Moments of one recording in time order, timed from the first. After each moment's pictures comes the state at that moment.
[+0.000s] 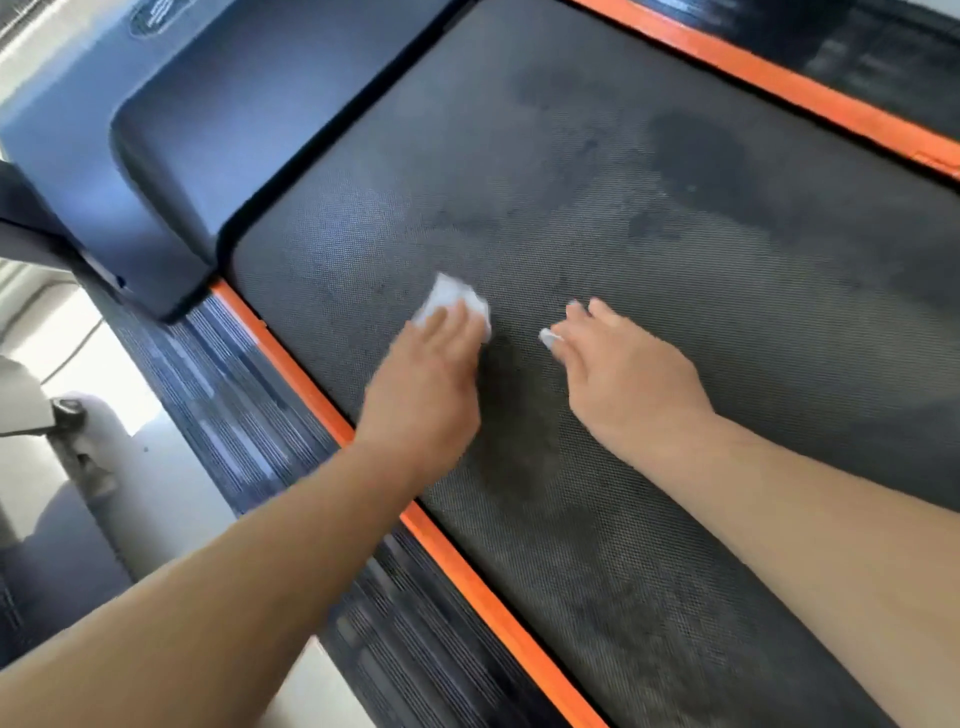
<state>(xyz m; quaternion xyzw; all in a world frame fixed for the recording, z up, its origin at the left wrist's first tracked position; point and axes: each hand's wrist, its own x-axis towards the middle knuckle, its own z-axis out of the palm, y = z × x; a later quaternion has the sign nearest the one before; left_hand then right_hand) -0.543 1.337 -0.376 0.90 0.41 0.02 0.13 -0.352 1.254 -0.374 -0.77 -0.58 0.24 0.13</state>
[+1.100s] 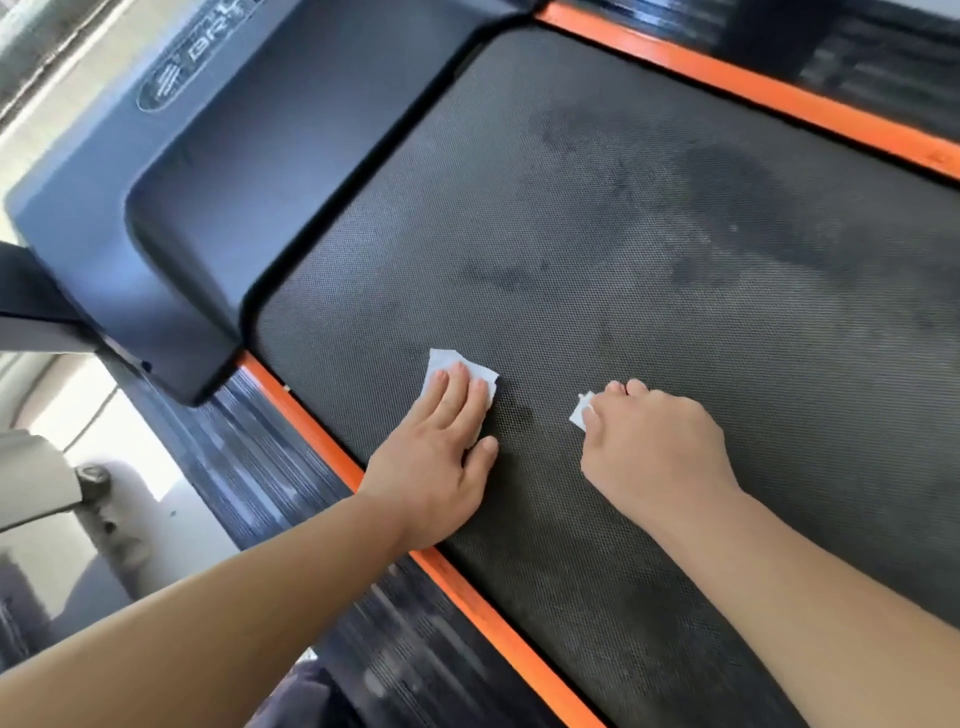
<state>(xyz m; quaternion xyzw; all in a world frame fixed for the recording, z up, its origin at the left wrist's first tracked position) -0.590 1.385 -0.397 0.89 0.39 -0.14 0.20 -0.384 1.288 -0.358 -0.81 -0.54 0.22 -0.02</state>
